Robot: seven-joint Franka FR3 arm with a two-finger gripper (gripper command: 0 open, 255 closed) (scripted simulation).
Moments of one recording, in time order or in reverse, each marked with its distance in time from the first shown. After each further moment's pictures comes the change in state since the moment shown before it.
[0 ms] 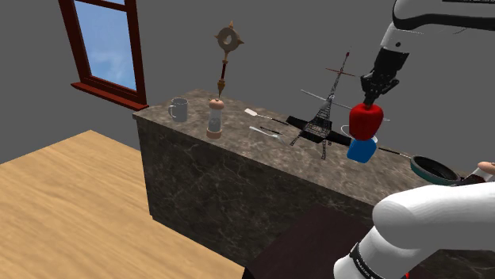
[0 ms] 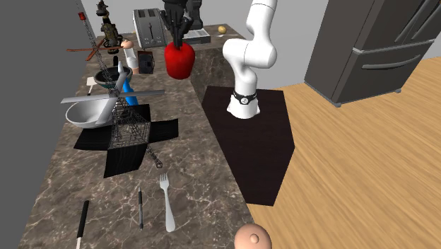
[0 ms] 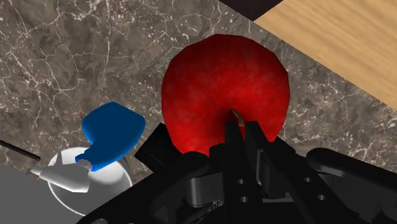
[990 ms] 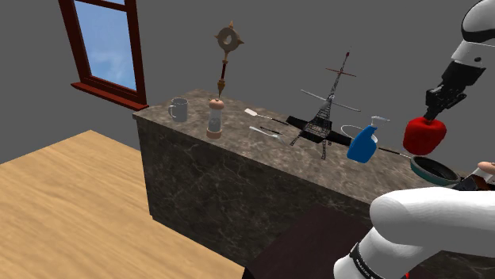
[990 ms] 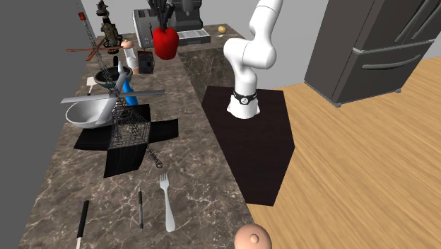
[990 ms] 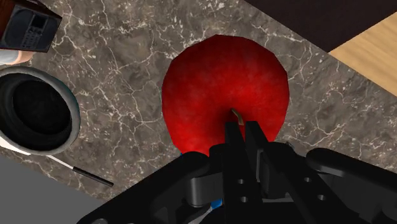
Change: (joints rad) arm -0.106 -0.120 -0.279 0.015 -0.195 -0.062 -0.338
